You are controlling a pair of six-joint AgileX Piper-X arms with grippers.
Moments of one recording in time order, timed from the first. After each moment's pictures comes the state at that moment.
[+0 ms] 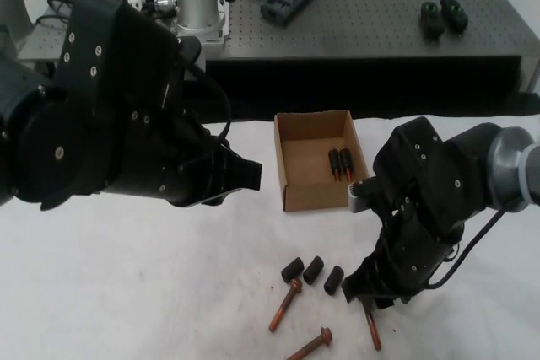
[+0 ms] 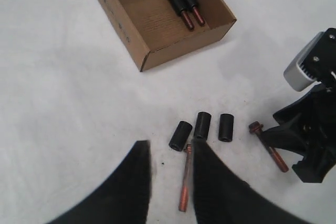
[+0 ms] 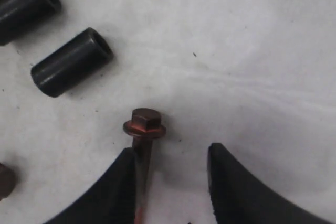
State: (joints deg) left arm -30.9 73.8 -53.6 27.5 9.7 -13.5; right arm 15.4 95.5 -50.6 38.7 -0.8 1.0
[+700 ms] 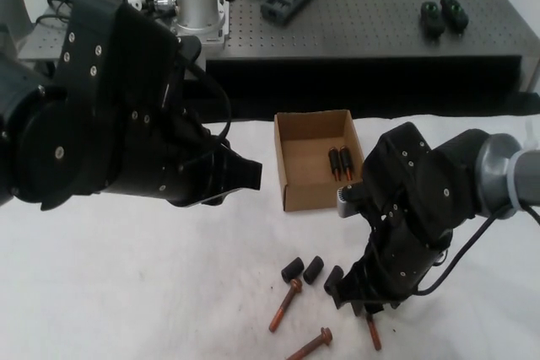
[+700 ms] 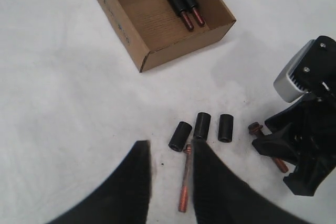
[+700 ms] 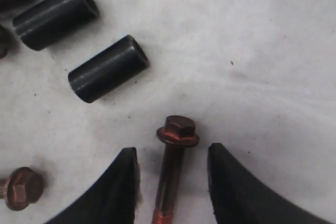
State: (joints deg) left arm -30.9 73.8 -53.6 27.5 9.7 -13.5; right arm 18.1 96.0 -50.7 37.1 -0.5 2.7
